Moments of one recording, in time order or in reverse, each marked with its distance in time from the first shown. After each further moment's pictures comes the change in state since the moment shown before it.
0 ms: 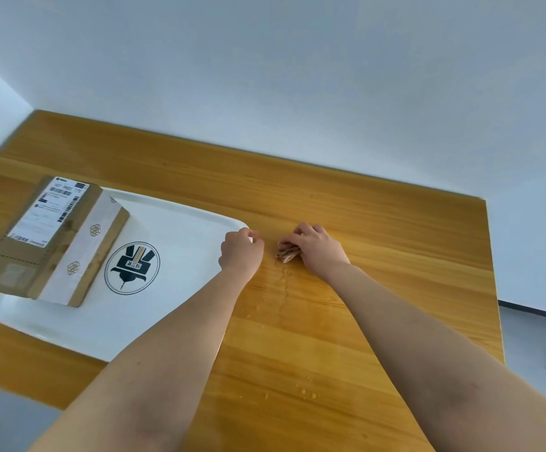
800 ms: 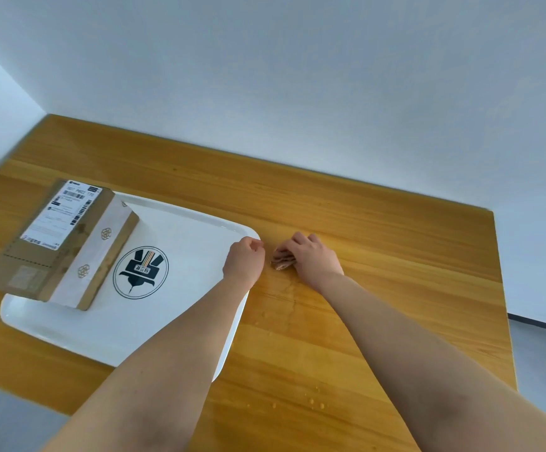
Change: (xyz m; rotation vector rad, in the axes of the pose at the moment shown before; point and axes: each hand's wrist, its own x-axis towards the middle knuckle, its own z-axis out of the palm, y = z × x) left_hand 0.005 -0.015 -0.007 -0.100 -0.029 0.010; right_hand 0.006 -0.027 0.006 0.018 0.028 0.010
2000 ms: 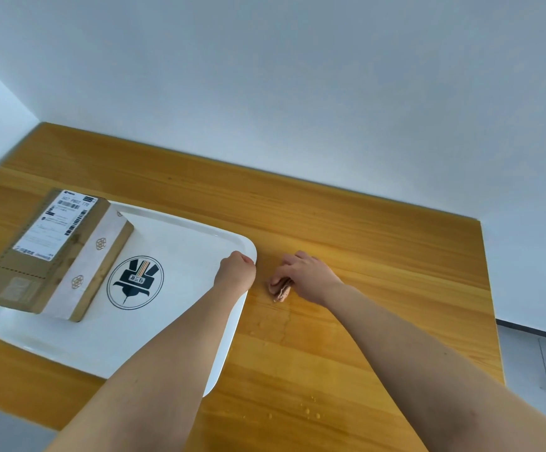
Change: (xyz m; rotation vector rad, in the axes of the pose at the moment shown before) left_hand 0.011 -0.006 -0.003 0.142 -0.077 -0.144; right_hand -0.005 0.006 -0.006 -0.065 -0.184 -0.237
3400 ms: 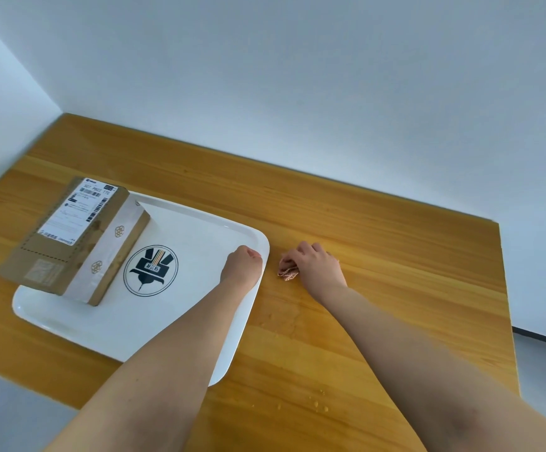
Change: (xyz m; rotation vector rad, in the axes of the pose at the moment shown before) left_hand -0.008 -0.015 -0.007 -0.110 0.043 0.013; right_hand -0.001 -0.022 0.005 -0.026 0.176 0.211
